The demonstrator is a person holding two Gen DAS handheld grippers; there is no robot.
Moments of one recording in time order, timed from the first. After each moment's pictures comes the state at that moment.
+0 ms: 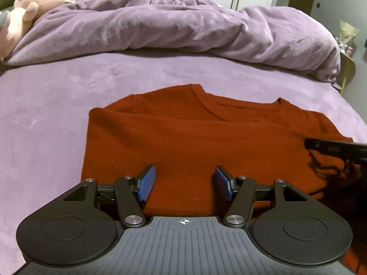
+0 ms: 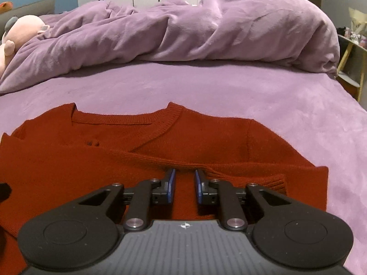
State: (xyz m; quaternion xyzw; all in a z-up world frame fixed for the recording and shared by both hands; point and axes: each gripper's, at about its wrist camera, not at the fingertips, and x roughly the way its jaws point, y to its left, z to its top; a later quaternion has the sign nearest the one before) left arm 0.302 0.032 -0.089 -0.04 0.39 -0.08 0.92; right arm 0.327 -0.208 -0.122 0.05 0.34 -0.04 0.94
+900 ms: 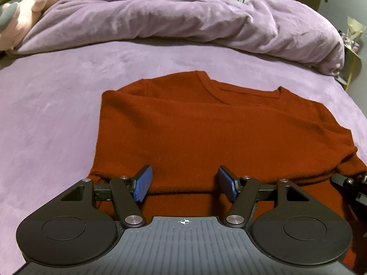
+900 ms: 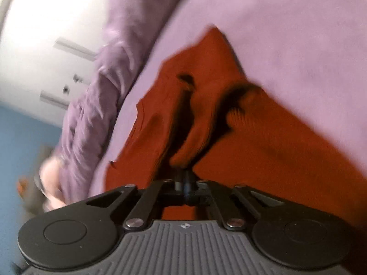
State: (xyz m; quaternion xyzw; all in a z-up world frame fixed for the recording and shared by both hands) left arm 0.279 0.037 -0.080 -0.04 0.42 -0.06 0.91; right arm 0.204 -0.272 -0.158 0.42 0.29 -0.04 0.86
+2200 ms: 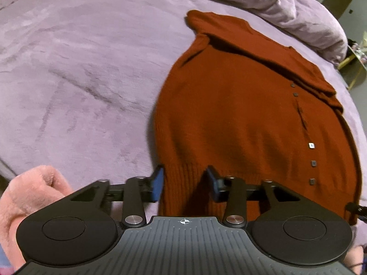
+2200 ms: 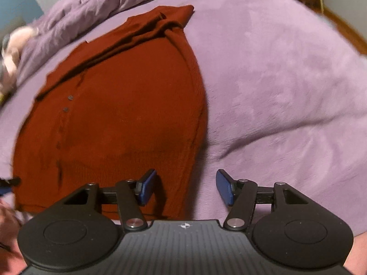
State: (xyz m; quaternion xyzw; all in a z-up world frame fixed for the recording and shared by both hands) left arm 0.075 0.150 -0.085 -0.14 0.51 -0.04 0.85; right arm -0.018 -0.257 -0.133 0.21 0.45 -0.05 0.86
